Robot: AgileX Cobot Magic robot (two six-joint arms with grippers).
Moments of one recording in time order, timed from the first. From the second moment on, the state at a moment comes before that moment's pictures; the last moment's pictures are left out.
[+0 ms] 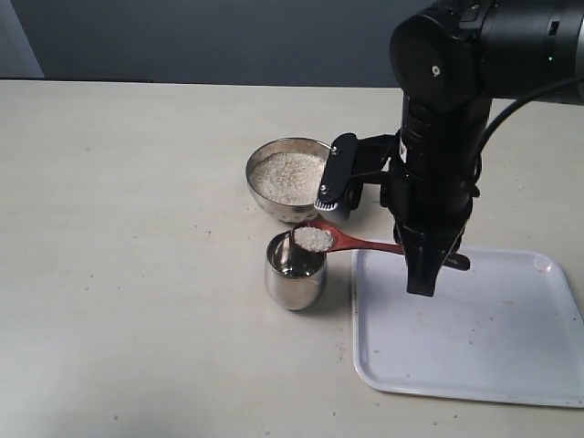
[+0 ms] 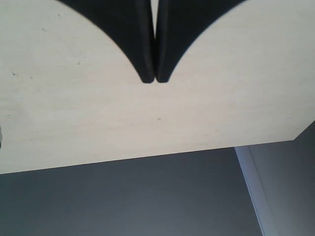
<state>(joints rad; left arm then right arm) -0.16 0.00 0.00 0.03 0.23 0.06 0.78 1.72 -1.21 -0.12 1.22 -0.63</state>
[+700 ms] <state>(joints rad) -0.16 0.00 0.00 0.03 0.23 0.06 0.86 1.72 -1.21 -0.25 1.22 -0.57</state>
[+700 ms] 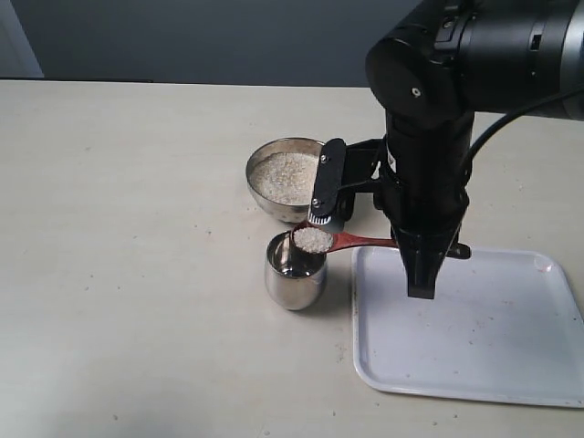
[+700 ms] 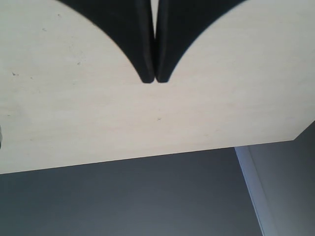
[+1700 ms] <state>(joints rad) -0.16 0.00 0.00 0.03 0.23 0.06 0.90 1.72 -1.21 -0.37 1.20 -0.54</state>
